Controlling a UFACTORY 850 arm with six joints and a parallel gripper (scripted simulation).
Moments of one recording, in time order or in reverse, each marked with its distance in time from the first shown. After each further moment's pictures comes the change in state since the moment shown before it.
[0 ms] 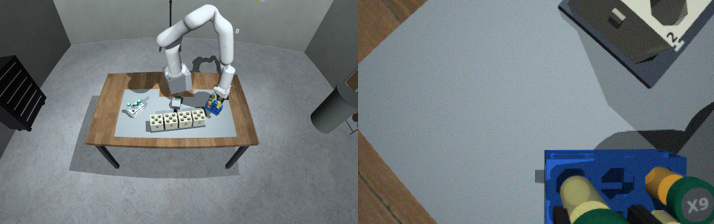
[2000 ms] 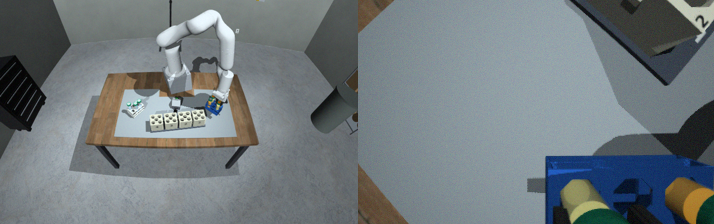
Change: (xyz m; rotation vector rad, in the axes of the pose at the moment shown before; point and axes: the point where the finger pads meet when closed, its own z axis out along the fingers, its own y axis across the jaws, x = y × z) arm 0.000 0.000 0.042 -0.001 0.000 0.000
